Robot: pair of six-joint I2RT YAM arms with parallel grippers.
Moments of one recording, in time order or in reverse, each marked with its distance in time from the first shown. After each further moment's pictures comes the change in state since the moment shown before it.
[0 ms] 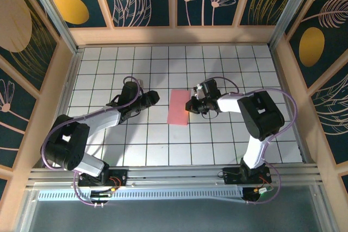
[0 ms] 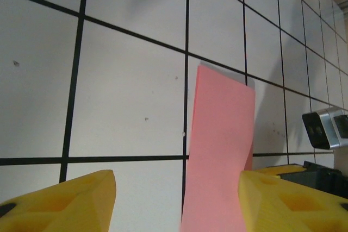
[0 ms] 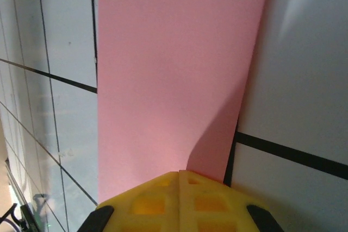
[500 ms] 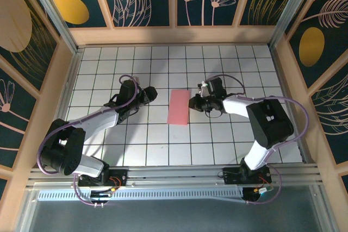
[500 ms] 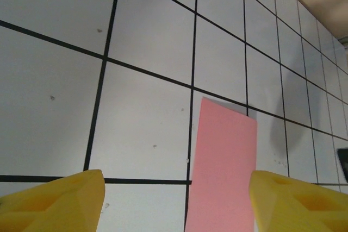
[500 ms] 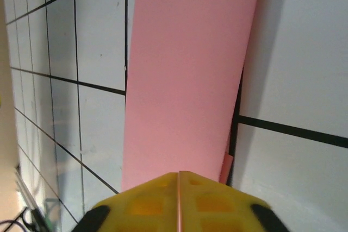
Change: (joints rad) left arm 0.002 -0.057 0.006 -0.012 -0.117 -0.018; right arm -0.025 -0.121 -0.038 -0.017 0.011 0.015
